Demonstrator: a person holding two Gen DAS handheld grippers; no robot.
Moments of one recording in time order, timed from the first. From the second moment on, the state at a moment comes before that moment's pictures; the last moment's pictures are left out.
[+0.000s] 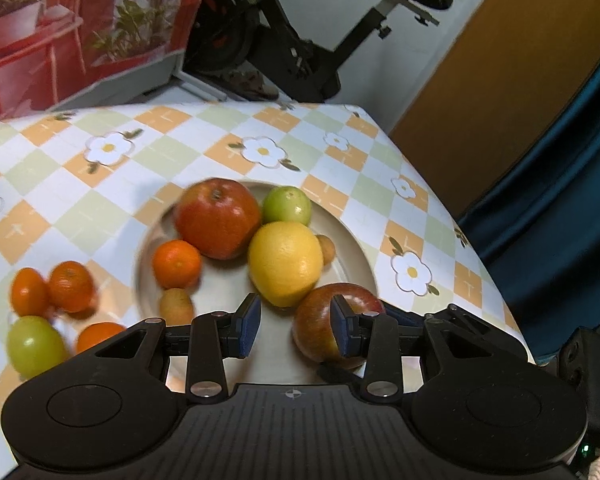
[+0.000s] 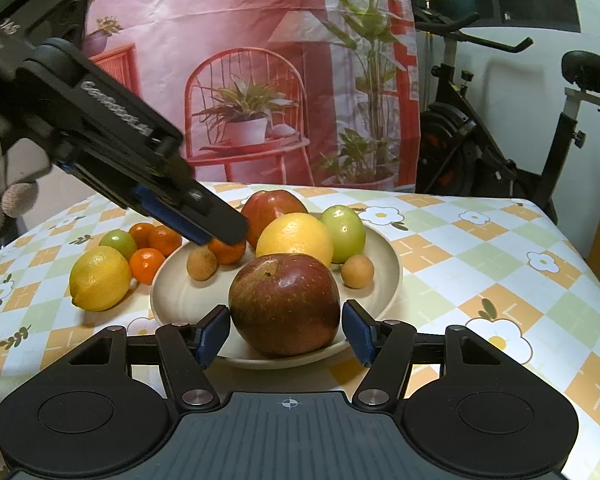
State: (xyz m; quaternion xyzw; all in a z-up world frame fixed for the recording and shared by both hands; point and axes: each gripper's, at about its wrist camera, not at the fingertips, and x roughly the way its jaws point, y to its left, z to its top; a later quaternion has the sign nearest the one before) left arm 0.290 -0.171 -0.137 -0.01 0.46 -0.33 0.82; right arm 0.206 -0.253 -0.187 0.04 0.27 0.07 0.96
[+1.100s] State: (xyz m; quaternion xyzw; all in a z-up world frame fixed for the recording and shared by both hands) left arm 0.258 0.018 -0.121 -0.11 0.37 -0.17 0.91; right arm 0.185 -0.231 -0.164 0.00 0.24 0.01 0.97
